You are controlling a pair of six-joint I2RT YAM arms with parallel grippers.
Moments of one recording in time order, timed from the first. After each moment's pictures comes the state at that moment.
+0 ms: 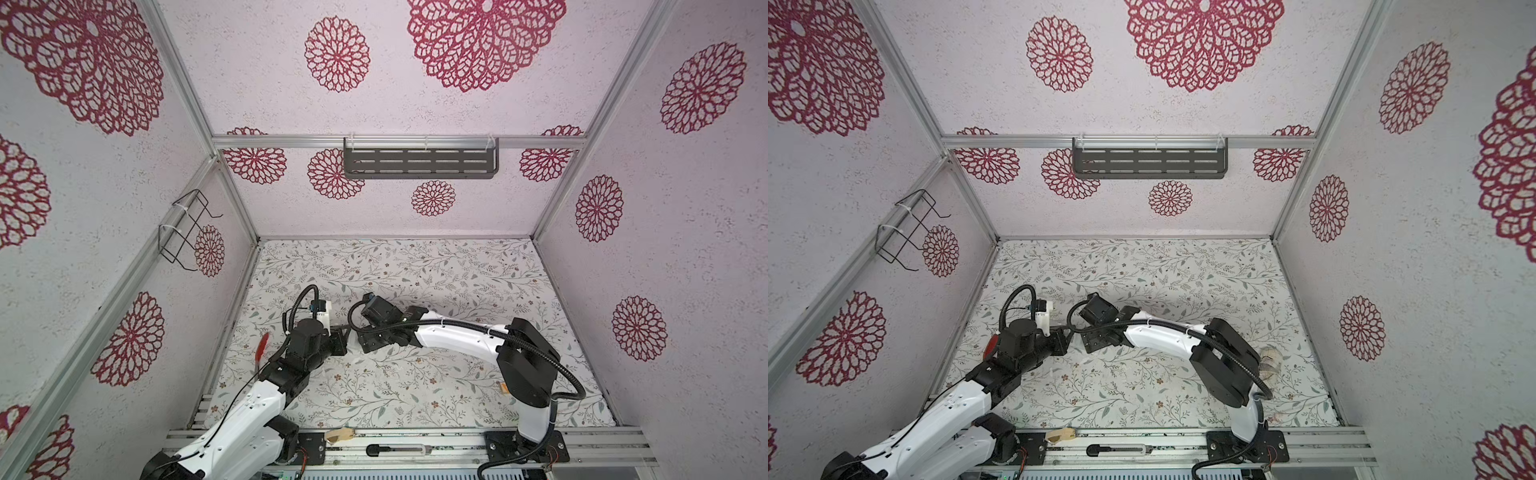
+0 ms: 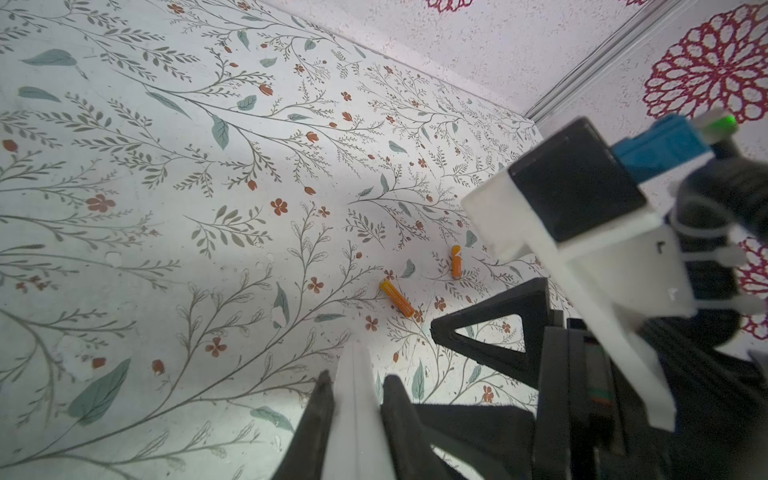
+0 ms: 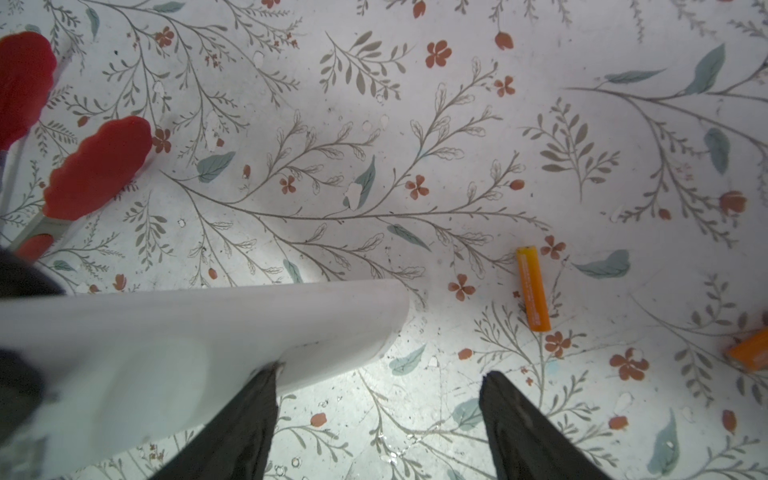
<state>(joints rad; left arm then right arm) -0.46 0.88 0.40 -0.05 0.06 -0.51 1.03 1.91 1.42 -0.54 0.10 0.52</state>
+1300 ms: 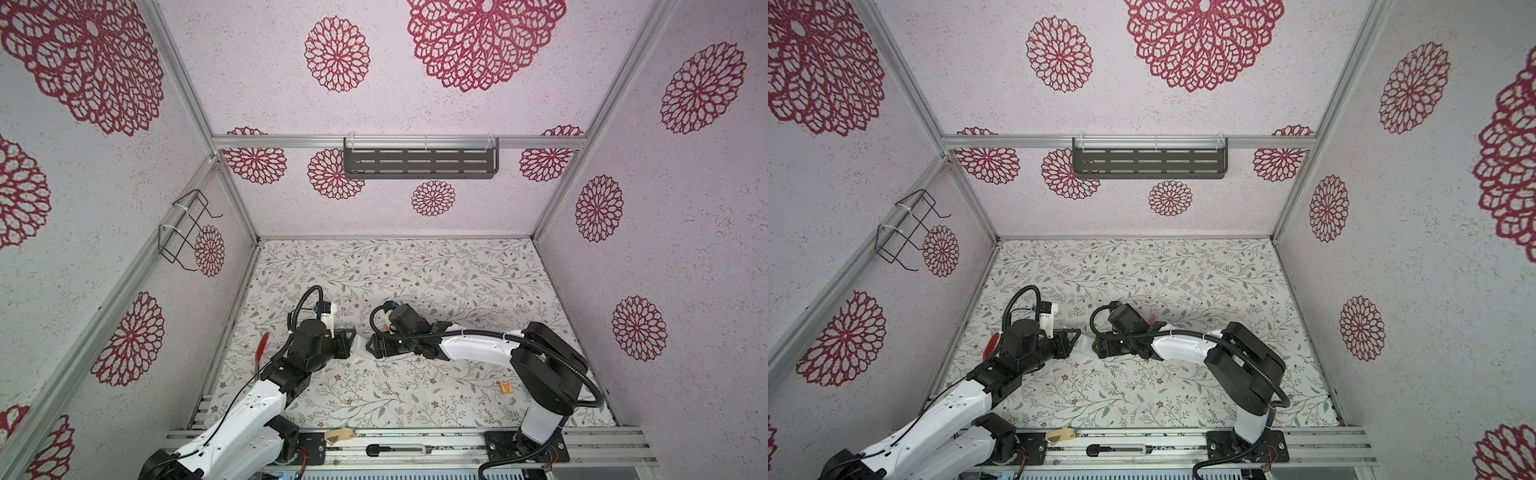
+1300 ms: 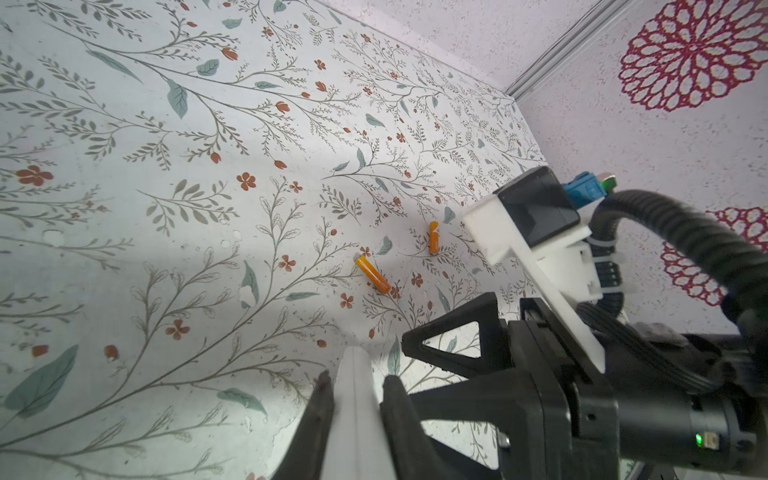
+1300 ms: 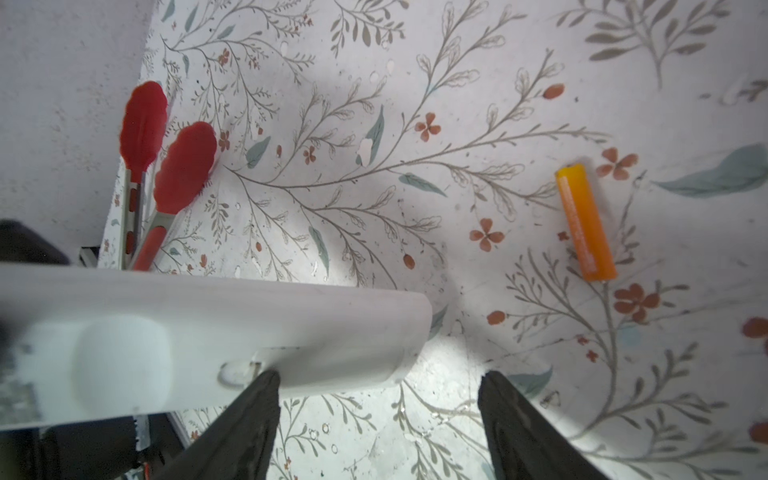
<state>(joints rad) -0.48 0.89 0.41 -0.07 0.12 -0.54 0.95 1.76 1.01 -0.06 -0.18 0.71</state>
